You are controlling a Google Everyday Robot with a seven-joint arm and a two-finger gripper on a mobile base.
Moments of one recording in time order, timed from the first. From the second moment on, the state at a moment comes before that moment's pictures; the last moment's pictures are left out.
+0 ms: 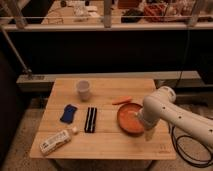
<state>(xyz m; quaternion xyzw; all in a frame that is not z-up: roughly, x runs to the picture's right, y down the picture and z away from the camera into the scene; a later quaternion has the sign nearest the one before) 0.181 0.212 0.725 -0.30 -0.12 -0.20 0.92</state>
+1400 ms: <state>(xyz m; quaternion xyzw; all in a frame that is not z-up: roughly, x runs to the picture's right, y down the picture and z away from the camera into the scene) 0.003 0.131 0.774 -0.25 -0.20 -0.27 0.91</state>
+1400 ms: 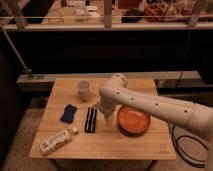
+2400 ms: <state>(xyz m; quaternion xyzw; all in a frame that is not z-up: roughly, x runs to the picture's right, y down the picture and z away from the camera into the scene) 0.209 0.068 0.856 -0.28 -0.08 -0.14 0.95</state>
